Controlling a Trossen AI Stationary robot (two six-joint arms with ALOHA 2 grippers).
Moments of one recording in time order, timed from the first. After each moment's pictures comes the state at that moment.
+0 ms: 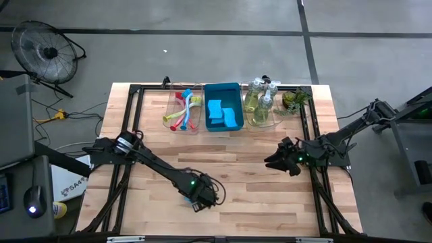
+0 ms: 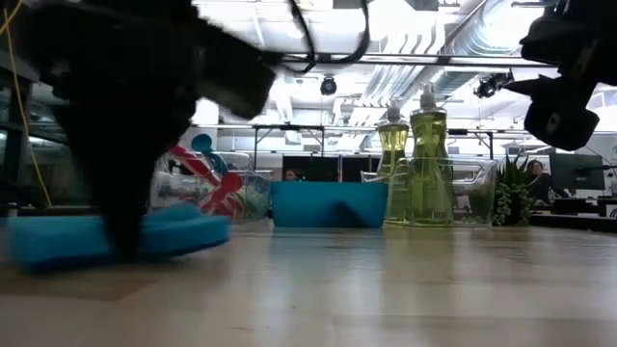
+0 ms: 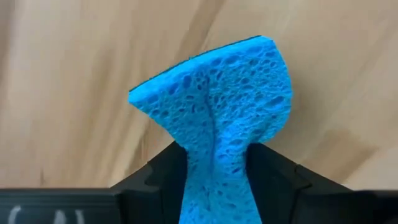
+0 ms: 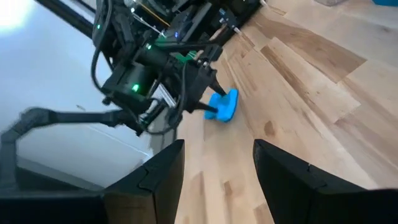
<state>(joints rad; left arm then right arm) -0.49 2.07 1.54 -0.98 -0.10 -0.95 0.48 0.63 0.15 0.30 0.29 0.95</state>
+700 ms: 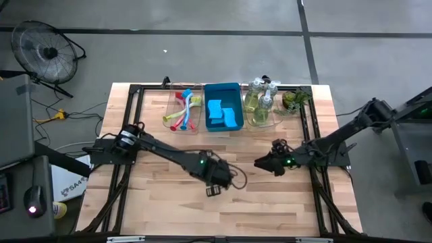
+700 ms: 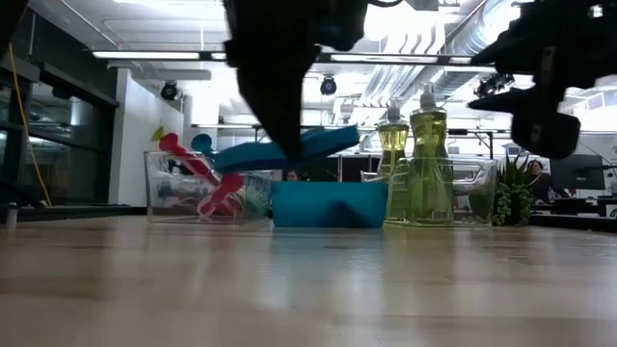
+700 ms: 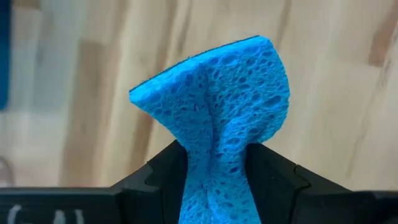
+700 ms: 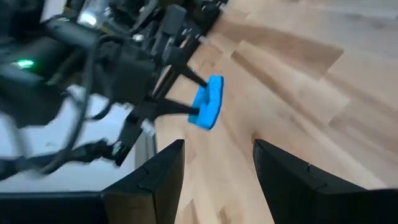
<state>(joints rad) -0.33 2.06 1.75 -1.01 -0.25 -0.52 0.45 1.01 0.26 0.47 0.38 1.13</state>
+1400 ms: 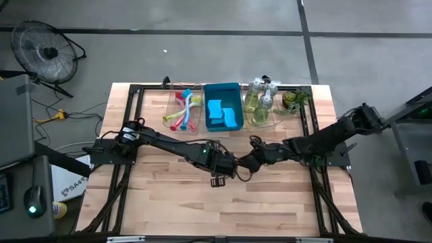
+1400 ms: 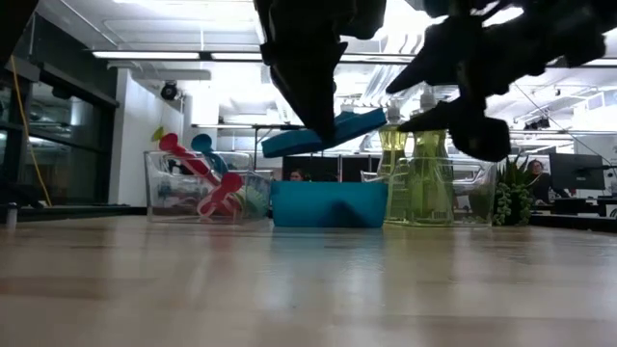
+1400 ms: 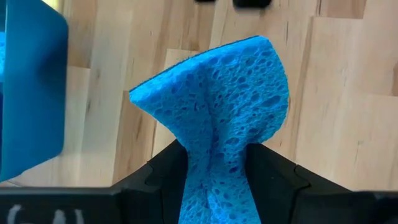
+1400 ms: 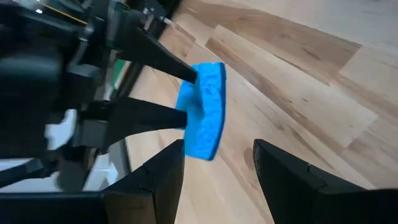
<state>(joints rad) -0.26 2.06 1.81 -0.99 -0.31 -0.33 0.26 1.36 0.55 0.36 0.17 1.15</state>
